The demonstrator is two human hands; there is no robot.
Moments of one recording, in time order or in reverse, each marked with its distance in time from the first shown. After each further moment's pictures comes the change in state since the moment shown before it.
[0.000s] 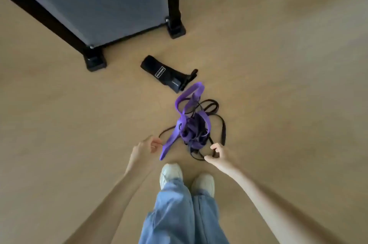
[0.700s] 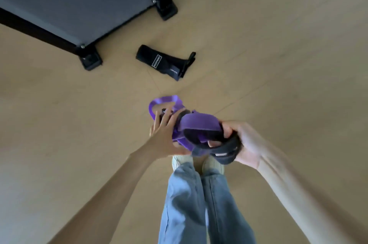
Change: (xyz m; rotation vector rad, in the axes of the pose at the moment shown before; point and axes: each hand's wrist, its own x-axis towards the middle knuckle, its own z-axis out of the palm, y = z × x) left_hand 0.013 0.082 -0.014 0.347 -0.362 0.281; right_hand -0.079 -0.070 -0.101 1.297 -0.585 0.033
